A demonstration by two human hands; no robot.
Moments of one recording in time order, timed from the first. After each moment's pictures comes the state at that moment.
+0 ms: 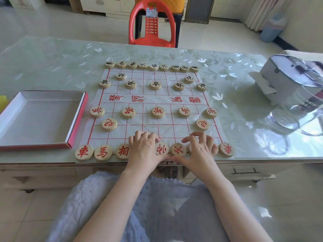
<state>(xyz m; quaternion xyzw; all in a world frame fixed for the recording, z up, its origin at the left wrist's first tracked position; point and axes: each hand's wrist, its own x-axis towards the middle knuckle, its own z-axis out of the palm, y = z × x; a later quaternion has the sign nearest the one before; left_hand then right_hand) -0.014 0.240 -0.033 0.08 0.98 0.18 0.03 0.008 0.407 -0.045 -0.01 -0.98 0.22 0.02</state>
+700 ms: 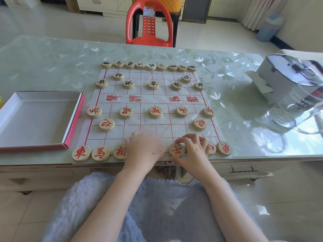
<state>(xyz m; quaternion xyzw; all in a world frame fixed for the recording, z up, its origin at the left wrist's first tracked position) -0.013 0.239 -0.033 0.08 0.97 0.22 0.01 0.007 0.402 -0.047 -0.02 -0.97 0.24 -0.01</state>
